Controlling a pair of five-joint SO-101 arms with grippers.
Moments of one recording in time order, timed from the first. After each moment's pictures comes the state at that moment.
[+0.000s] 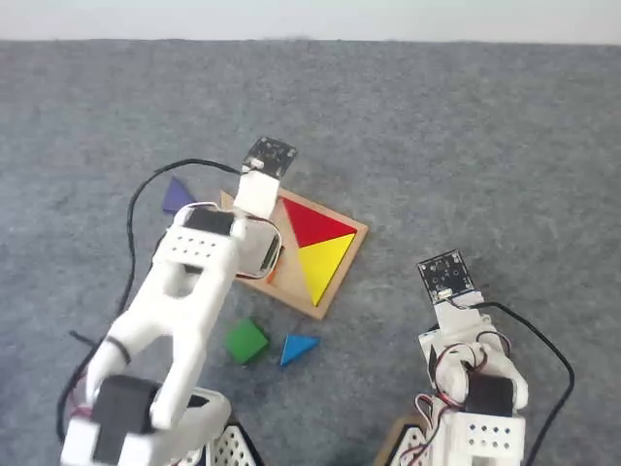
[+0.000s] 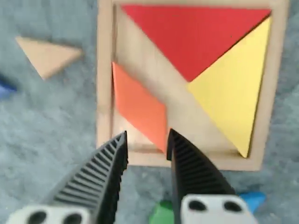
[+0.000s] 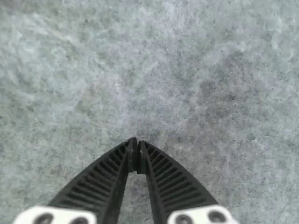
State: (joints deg) left arm 6.9 -10.4 39.7 61.3 -3.6; right arm 1.9 -102.9 95.5 75.3 24.2
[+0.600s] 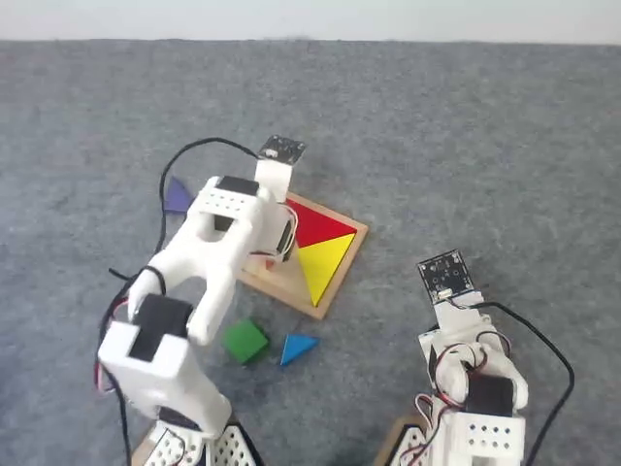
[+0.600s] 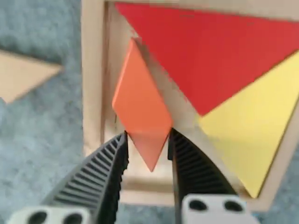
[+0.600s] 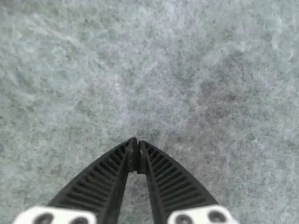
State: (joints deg) left arm 7.5 13.7 22.9 62.4 -0.5; right arm 1.9 -102.9 95.5 75.3 24.2
